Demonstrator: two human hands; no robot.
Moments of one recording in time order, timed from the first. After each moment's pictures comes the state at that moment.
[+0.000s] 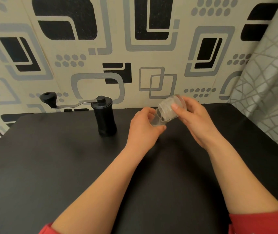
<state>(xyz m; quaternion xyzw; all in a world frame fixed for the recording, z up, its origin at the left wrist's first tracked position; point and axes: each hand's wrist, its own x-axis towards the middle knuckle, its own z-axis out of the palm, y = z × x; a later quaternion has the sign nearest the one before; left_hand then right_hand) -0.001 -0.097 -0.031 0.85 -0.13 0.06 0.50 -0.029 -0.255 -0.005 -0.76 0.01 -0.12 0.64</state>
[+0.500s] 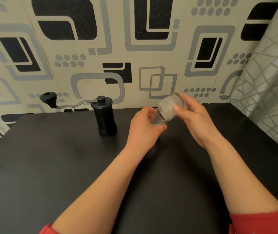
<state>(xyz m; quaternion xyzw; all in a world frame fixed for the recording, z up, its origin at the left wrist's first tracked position) -0.001 -0.097 -0.030 0.85 -0.13 0.05 0.51 -0.030 -0.254 -0.002 -0.77 0.00 -0.12 0.63</state>
